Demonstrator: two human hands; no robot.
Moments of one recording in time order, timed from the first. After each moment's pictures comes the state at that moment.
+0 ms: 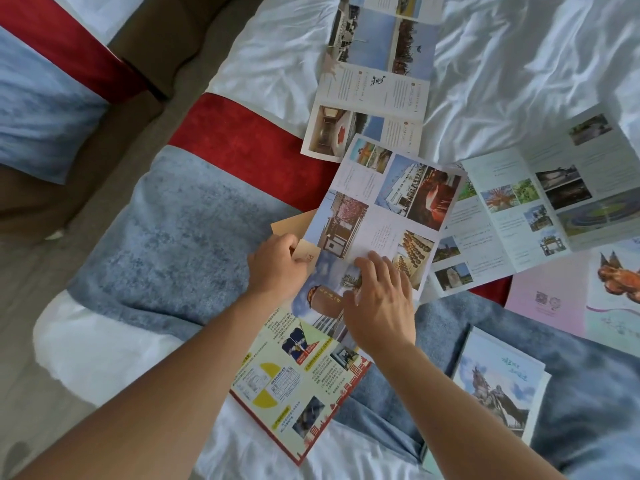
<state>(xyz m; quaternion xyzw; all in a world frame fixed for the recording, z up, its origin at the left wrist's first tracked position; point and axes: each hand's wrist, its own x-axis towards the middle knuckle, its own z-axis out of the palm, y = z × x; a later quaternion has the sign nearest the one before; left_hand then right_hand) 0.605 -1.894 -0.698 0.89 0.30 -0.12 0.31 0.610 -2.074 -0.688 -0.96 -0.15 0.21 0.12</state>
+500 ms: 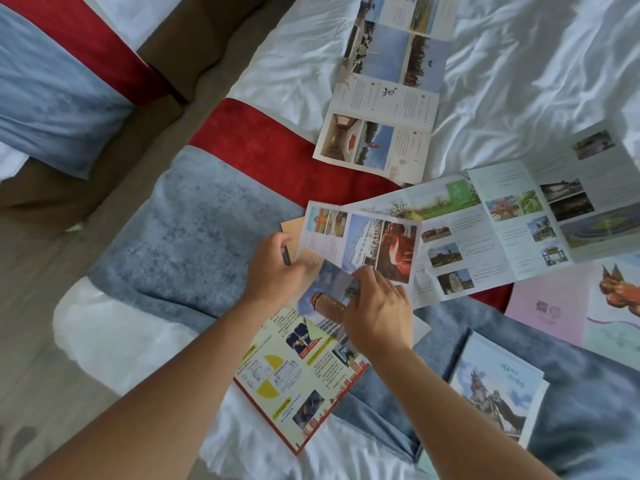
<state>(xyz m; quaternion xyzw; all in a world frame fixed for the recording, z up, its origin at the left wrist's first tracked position) 0.578 -1.888 -0.684 0.80 0.36 -0.08 0.47 0.600 -2.065 -0.656 -0.94 -0.16 0.11 0.29</state>
